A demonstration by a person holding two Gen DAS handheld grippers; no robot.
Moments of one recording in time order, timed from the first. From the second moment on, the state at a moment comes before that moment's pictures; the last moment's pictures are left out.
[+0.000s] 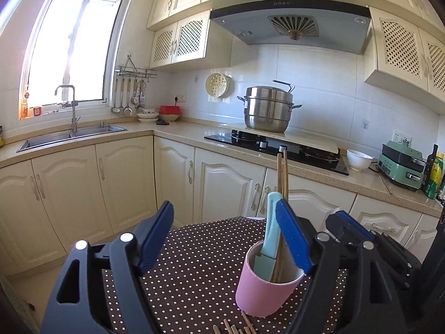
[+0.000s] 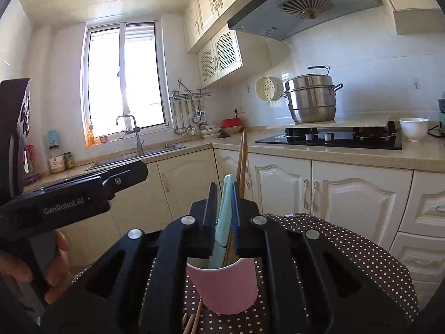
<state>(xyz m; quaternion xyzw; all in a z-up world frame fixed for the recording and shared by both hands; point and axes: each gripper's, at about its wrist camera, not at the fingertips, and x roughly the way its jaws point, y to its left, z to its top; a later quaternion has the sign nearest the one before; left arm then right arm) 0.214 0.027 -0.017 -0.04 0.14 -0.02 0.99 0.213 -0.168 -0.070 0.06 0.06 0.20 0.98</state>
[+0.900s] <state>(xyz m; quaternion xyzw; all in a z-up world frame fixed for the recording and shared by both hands) 0.143 0.016 -0.051 -0.02 0.27 -0.05 0.96 0.156 -0.174 -0.073 -0.01 0.20 0.18 0.96</state>
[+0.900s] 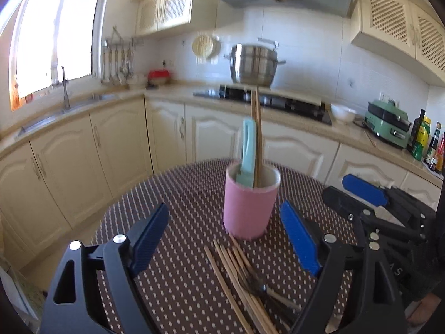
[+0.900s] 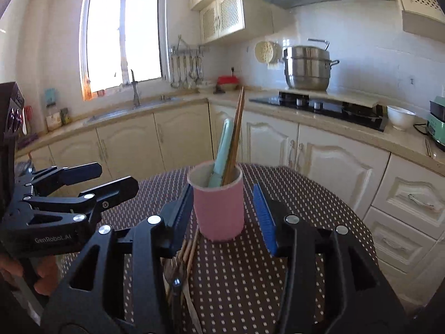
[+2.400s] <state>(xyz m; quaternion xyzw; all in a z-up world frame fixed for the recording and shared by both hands) 0.174 0.001 -0.183 0.03 0.54 -0.04 0.84 0.184 -0.117 -0.172 -0.21 0.56 0.24 0.76</state>
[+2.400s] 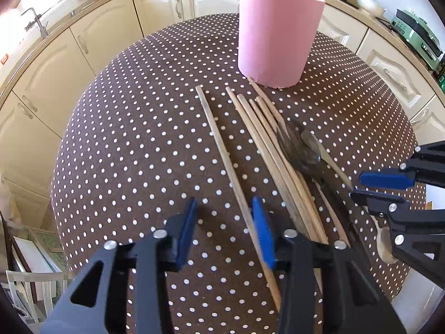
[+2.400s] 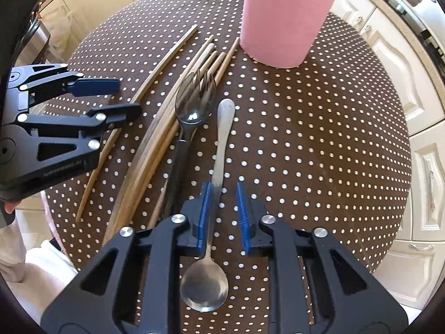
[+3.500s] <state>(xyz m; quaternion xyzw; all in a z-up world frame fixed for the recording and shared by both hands) 0.134 0.012 -0.104 -0.12 0.25 -0.12 0.95 0.154 -0.178 -0.102 0.00 0.33 0.25 0.91</state>
